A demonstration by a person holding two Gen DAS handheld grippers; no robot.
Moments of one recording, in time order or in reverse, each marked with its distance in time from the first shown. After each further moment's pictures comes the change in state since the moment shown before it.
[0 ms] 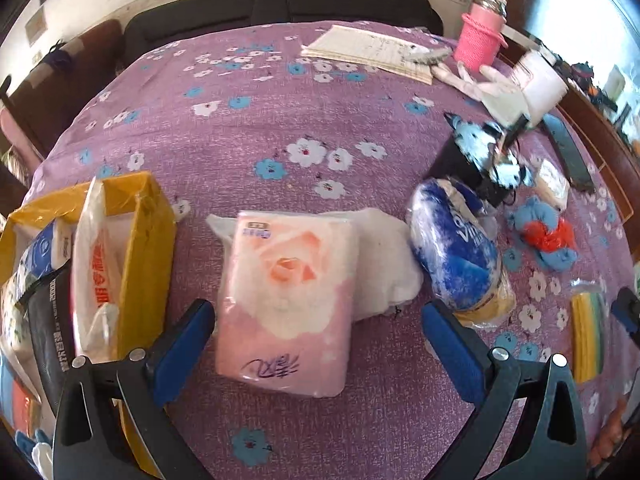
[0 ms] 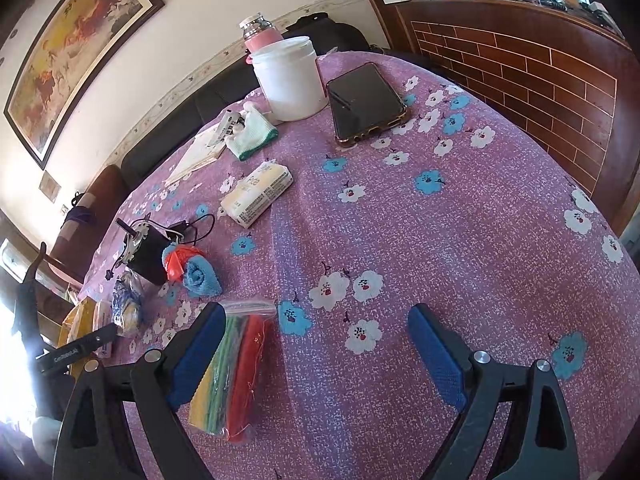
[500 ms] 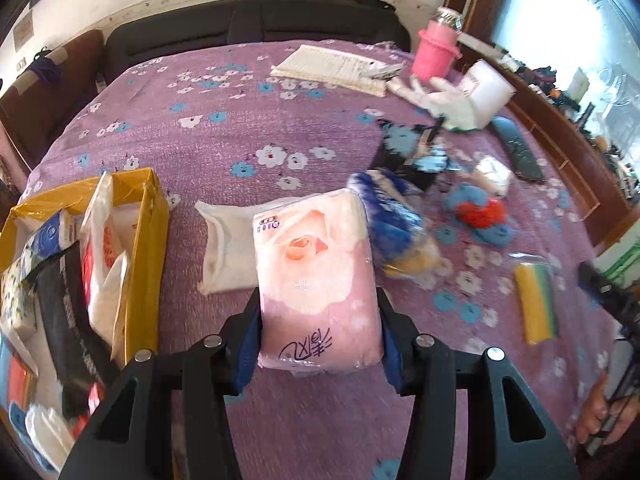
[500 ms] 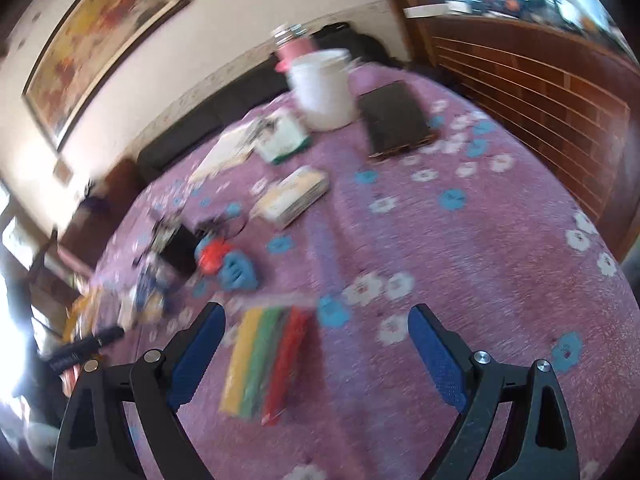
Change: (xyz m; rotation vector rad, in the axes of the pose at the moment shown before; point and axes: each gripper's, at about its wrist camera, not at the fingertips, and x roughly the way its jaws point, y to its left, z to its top) left arm -0.053 -0.006 -0.027 0.016 -0.067 -0.127; right arm -0.013 0.042 -0.010 -0.133 0.022 0.032
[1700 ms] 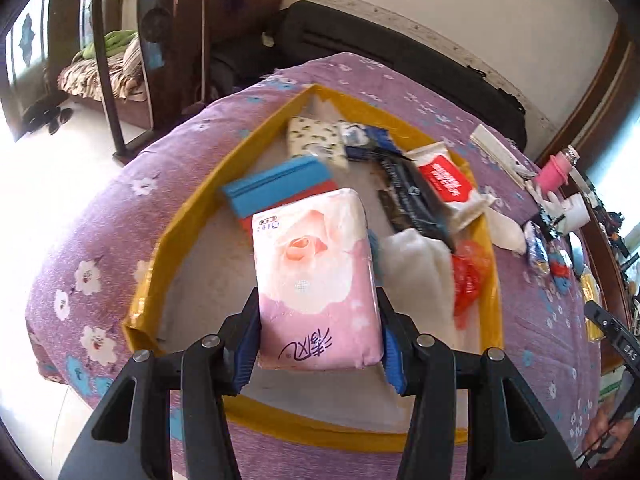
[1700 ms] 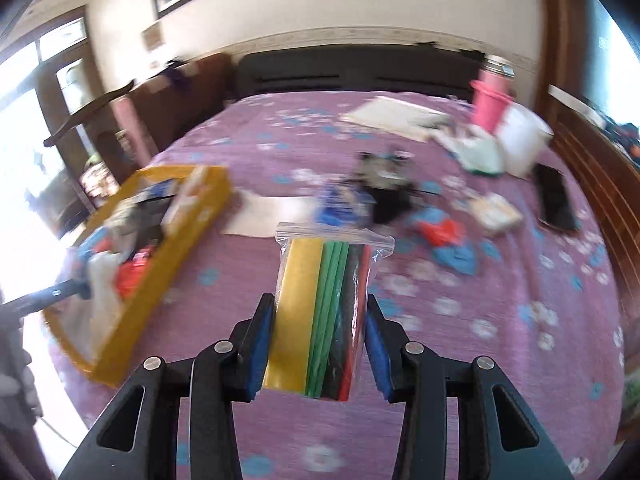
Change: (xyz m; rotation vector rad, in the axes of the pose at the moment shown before) left arm -0.135 0.205 -0.155 -0.501 -0.128 0.184; right arm -0.013 0.207 -0.053 -0.488 0.083 0.083
